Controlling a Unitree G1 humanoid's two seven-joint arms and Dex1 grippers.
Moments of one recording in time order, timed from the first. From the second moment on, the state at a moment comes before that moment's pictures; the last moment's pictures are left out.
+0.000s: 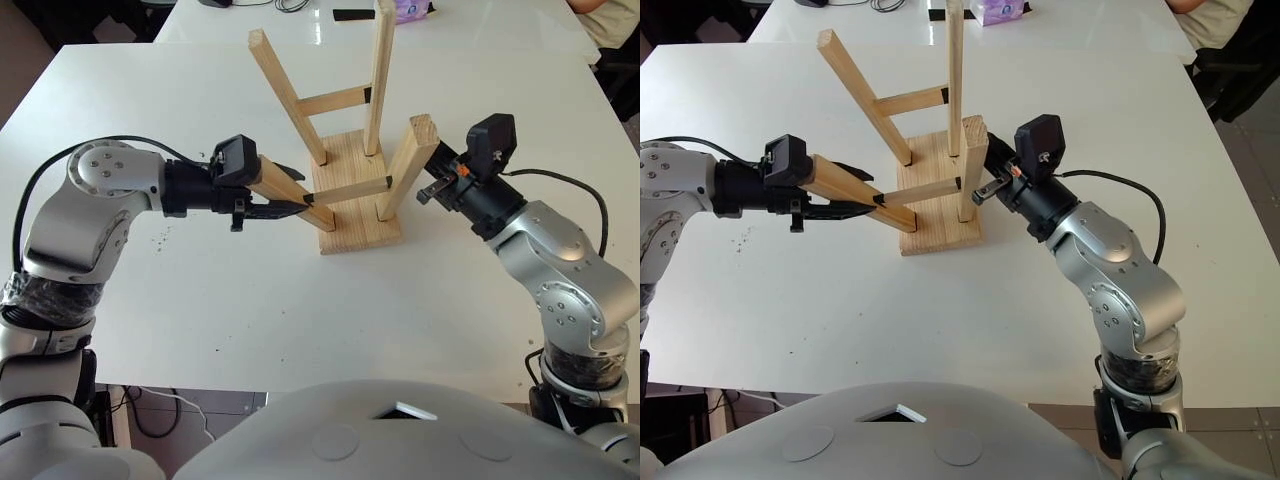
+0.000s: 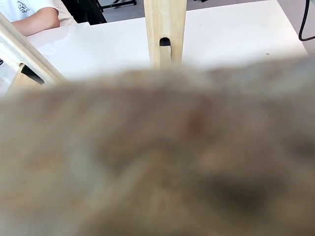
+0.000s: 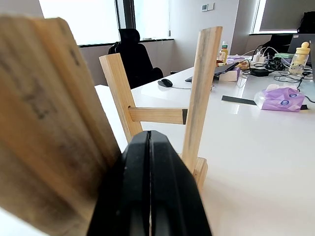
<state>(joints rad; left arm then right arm) -0.34 0.91 -0.12 -0.31 -0.52 0.44 -1.16 -0.10 -0.38 0.04 -0.72 0.61 0.76 0.22</state>
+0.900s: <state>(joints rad) -0.34 0.75 0.02 -0.35 -0.57 0.53 -1.01 -0.06 -0.45 0.08 -0.57 0.54 0.73 0.37</state>
